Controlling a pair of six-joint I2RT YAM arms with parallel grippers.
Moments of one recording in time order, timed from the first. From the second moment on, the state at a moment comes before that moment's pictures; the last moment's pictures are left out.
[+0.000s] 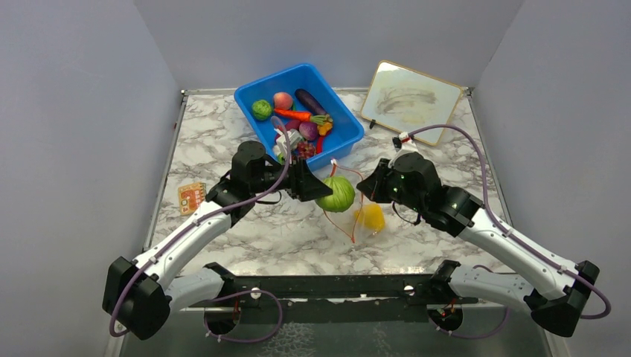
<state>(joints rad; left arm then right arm) -0.56 1.07 0.80 0.03 0.74 -0.63 0.83 0.98 0.97 -0.51 0.19 0.75</state>
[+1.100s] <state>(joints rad) -0.60 1.12 0.86 -0.08 0.58 -0.55 0.83 0.97 0.94 -0.41 0.07 0.72</state>
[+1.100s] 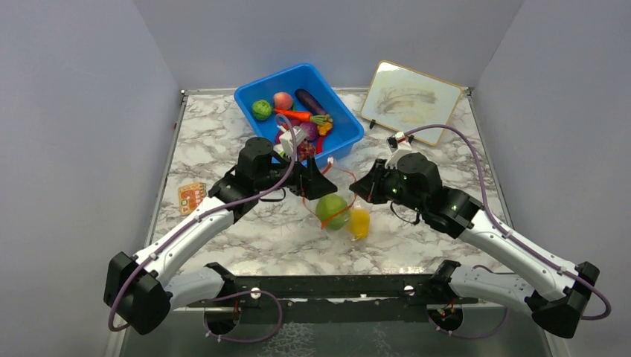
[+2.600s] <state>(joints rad) -0.51 1.78 1.56 -0.42 0.03 -0.06 0.83 0.77 0.94 -0.57 0.15 0.58</state>
